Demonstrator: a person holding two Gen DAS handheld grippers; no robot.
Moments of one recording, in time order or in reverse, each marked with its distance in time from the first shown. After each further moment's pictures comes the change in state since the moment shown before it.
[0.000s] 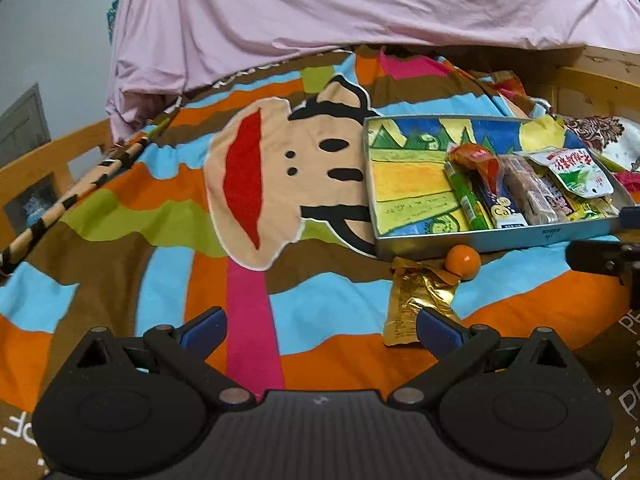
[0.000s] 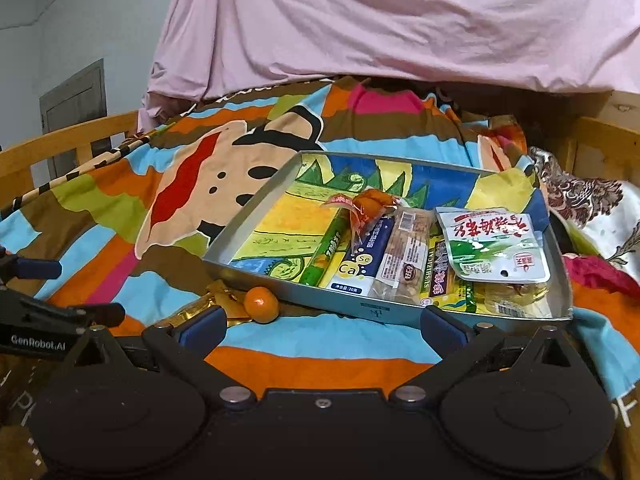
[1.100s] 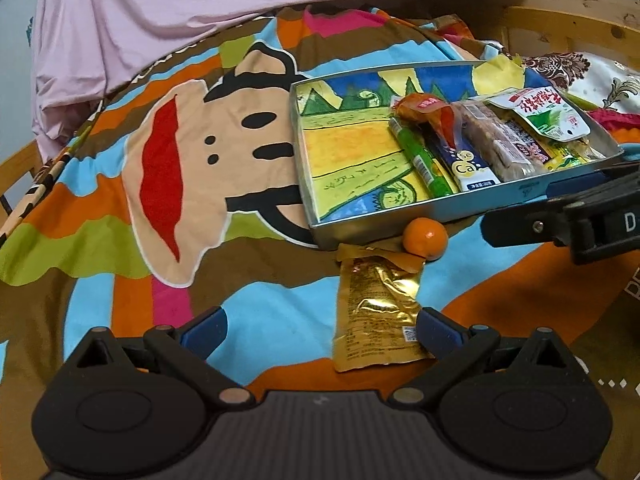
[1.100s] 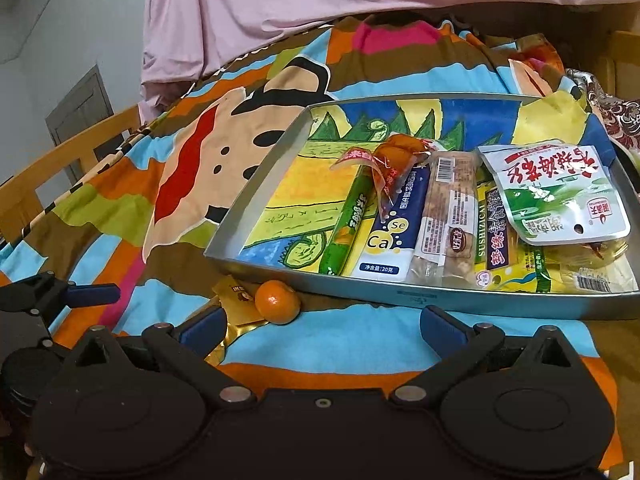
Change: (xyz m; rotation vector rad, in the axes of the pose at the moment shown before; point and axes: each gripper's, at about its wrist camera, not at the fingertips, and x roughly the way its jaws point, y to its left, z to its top) left arm 0.048 -0.033 0.012 0.164 0.093 -0.102; right arm 0.061 -0.016 0.008 0.144 0.134 0.148
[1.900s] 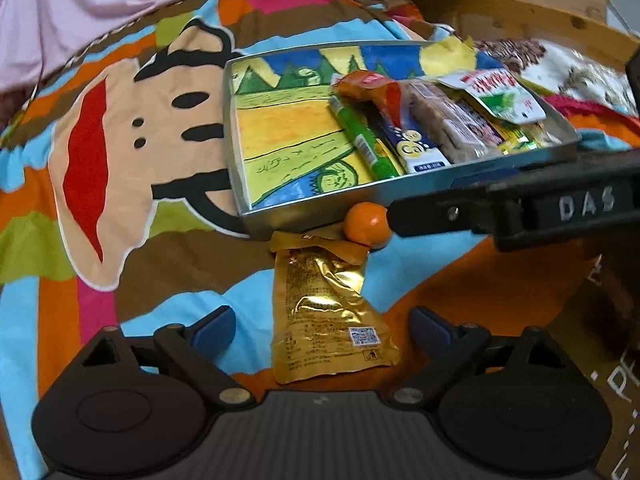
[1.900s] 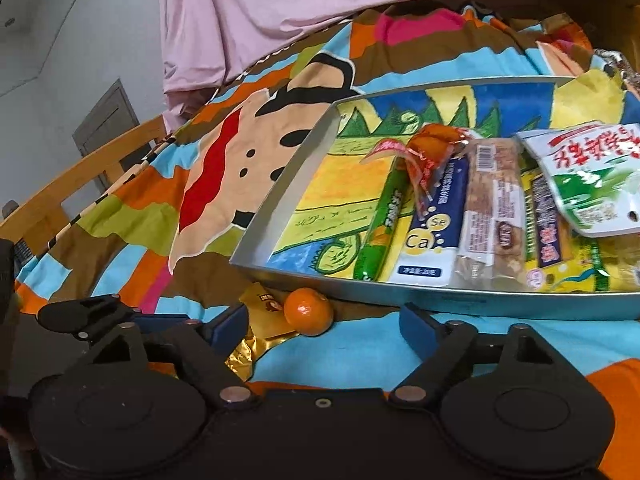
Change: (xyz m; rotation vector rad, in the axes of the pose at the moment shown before) left arm 0.022 -0.003 0.003 0.017 0.050 -0.202; right arm 0.025 -0.002 0.000 0.034 0.003 0.137
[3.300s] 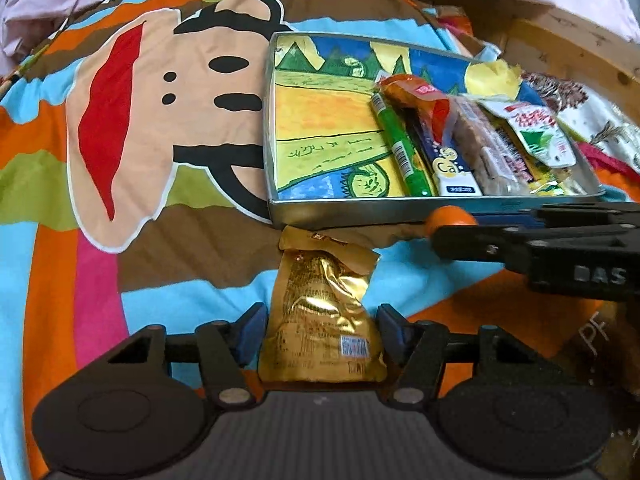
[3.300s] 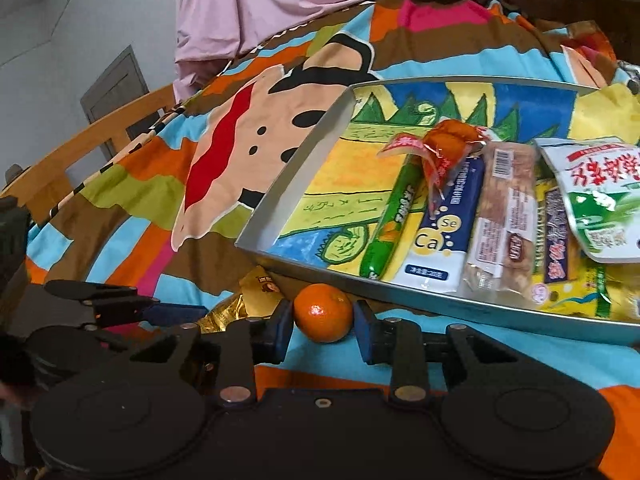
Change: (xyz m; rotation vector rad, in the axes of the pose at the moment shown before) left arm 0.006 0.019 0.013 -0.189 0.068 -0.013; right arm -0.008 0.003 0.010 -0.062 0.078 -0.008
